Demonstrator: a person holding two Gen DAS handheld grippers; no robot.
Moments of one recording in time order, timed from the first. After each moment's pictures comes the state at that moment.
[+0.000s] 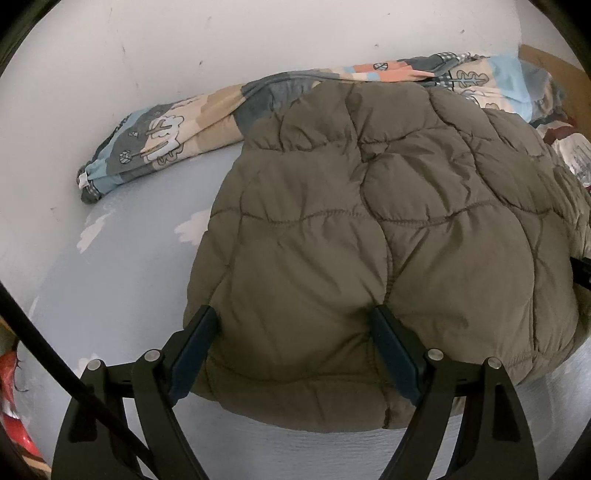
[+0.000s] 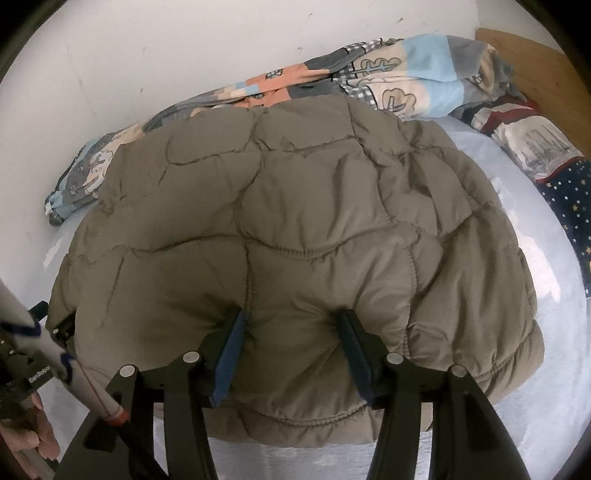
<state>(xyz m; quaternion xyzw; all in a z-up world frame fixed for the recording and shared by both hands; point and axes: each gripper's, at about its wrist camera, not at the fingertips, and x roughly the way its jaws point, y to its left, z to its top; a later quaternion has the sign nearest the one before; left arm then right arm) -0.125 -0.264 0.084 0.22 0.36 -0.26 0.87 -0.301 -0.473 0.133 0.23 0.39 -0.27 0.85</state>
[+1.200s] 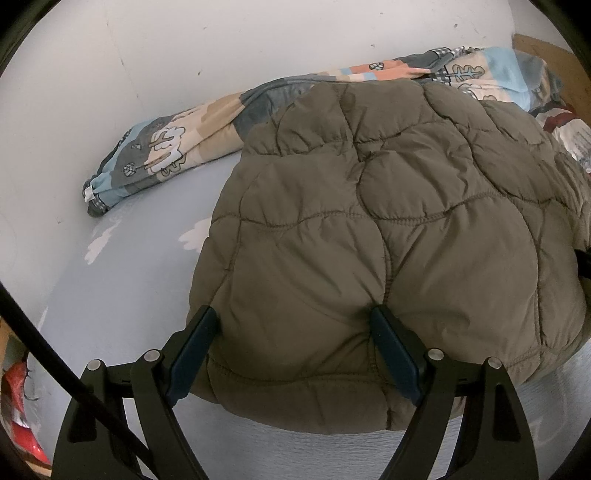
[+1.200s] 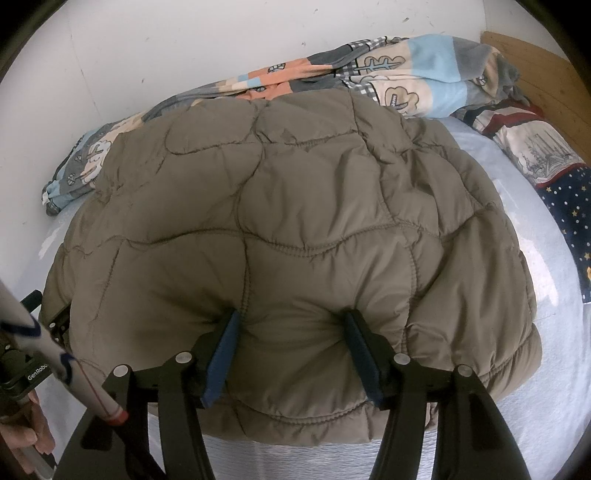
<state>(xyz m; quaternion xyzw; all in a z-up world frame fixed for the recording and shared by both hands) -0.134 -0.267 0.082 0.24 0.34 -0.26 0.87 -0.298 -0.470 0.131 0.22 0.40 -0.27 0.85</state>
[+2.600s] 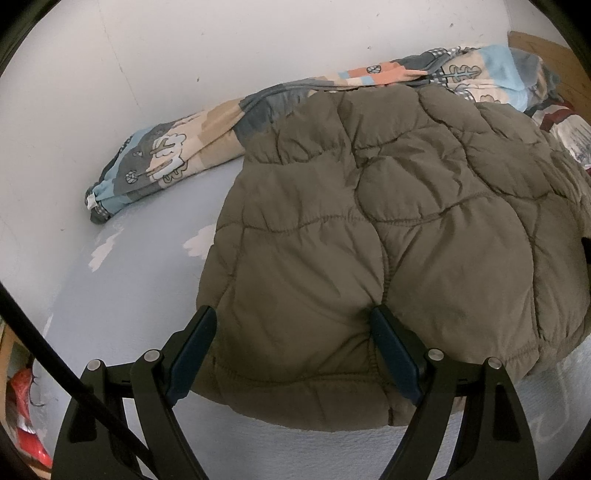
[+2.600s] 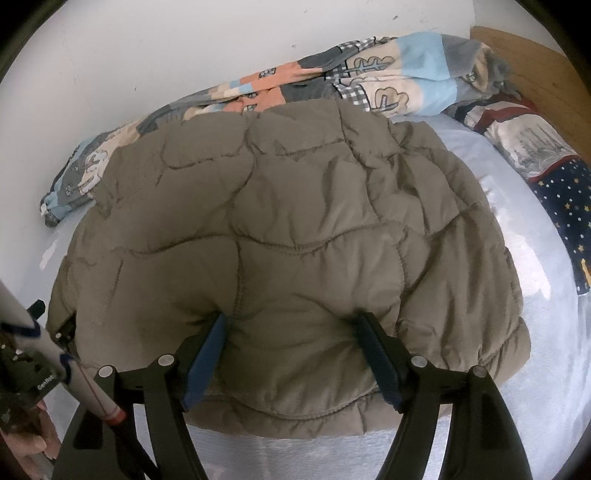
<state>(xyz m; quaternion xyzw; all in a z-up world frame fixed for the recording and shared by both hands) -0.137 -0.265 0.086 0.25 0.33 -0.26 0.87 -0.307 -0.471 0.143 0.23 0.40 -0.28 0.84</state>
